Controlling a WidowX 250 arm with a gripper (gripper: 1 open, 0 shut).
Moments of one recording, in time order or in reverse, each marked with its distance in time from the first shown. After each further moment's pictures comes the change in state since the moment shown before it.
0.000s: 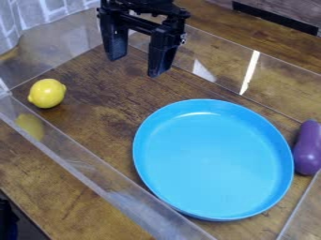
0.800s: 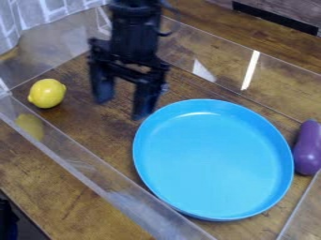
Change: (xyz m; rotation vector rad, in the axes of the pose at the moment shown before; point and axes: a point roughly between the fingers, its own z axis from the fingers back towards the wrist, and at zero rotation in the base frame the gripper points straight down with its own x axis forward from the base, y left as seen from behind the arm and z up) arm -0.019 0.016 -0.048 -0.027 0.061 0.036
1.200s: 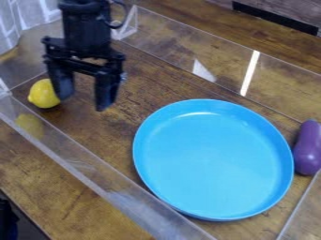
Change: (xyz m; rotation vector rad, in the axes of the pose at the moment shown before) arm -0.009 0.049 -0.007 -0.013 -0.049 0.189
